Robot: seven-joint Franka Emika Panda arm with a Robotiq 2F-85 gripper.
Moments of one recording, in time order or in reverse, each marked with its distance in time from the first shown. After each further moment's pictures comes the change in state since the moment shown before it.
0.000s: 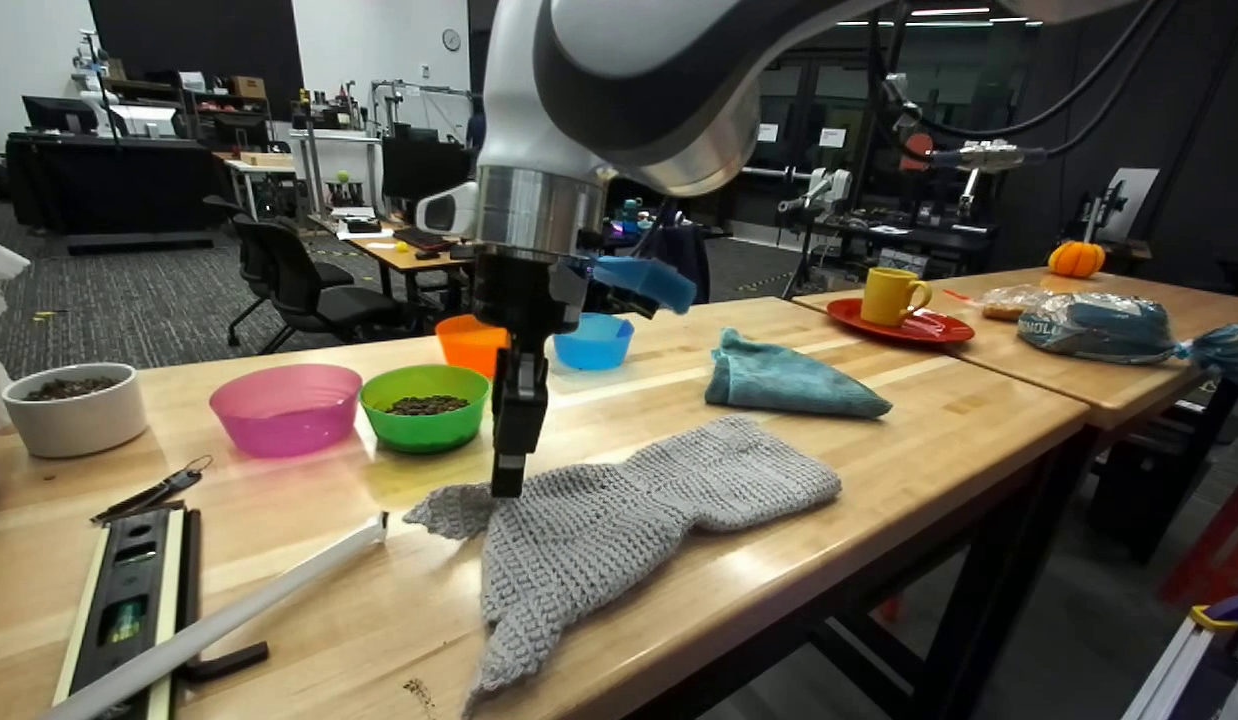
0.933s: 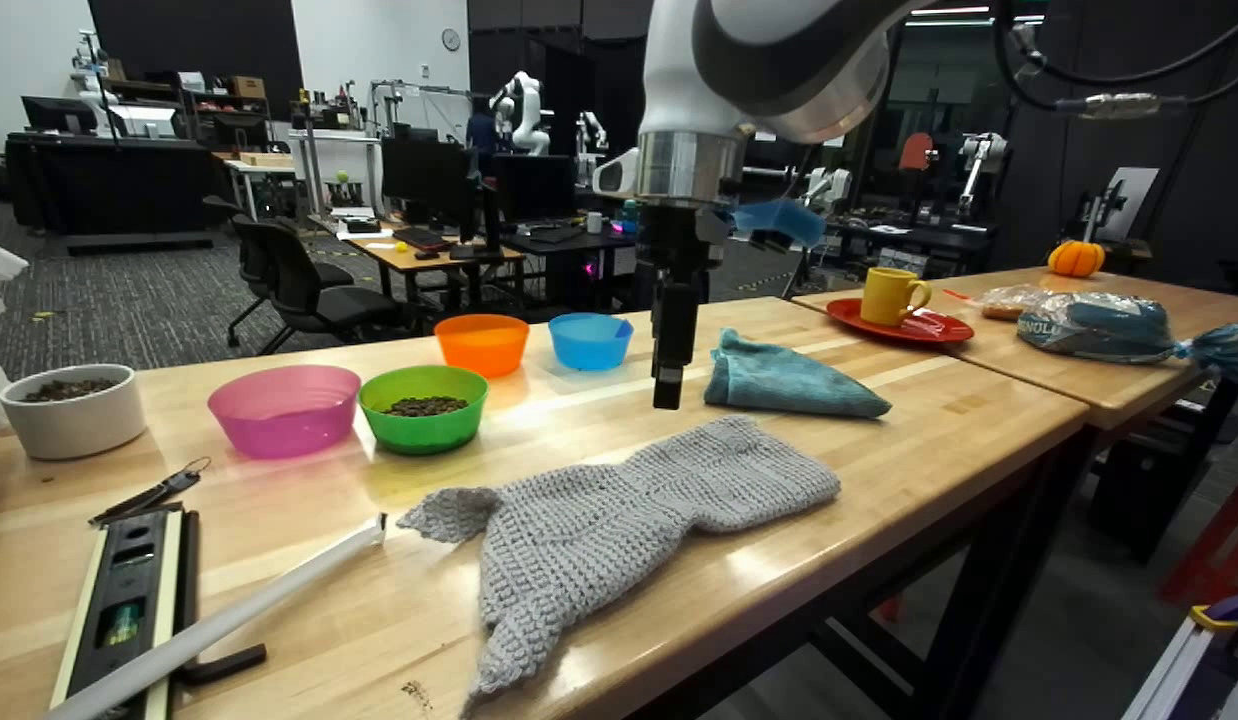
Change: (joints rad) arm -0.086 -0.254 -0.149 -0.195 -0.004 -0.117 0.068
